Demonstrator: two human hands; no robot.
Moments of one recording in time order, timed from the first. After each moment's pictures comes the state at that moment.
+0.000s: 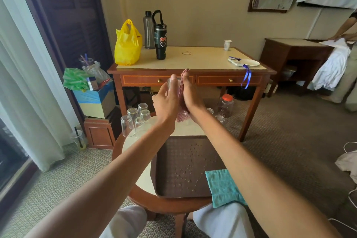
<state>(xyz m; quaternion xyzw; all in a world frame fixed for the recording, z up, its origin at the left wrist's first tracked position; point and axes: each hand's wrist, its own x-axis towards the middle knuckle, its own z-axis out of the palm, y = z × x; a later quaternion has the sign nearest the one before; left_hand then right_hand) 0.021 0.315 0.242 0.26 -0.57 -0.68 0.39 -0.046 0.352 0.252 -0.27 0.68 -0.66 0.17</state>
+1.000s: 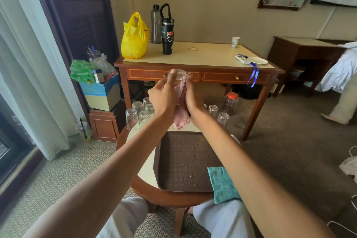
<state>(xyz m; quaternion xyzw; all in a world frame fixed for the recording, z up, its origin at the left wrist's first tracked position) 0.034 0.297 0.241 0.27 -0.53 -0.68 0.43 -0.023 0.356 0.239 -0.24 0.67 -0.66 0.24</state>
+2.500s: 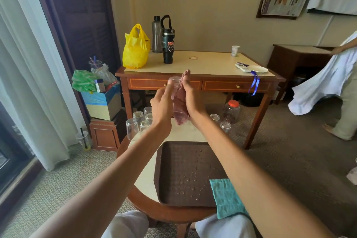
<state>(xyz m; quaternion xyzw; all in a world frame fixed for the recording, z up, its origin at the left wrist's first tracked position) 0.030 0.283 0.238 0.26 -0.53 -0.71 0.37 -0.045 0.335 0.253 -0.27 0.62 -0.70 0.23</state>
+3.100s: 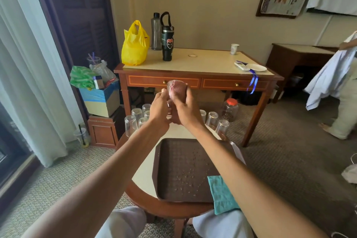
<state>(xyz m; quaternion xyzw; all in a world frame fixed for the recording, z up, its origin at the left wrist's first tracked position) 0.036 0.283 0.232 0.31 -0.48 -0.77 0.30 -0.030 0.339 0.216 -0.34 0.68 -0.65 0.09</state>
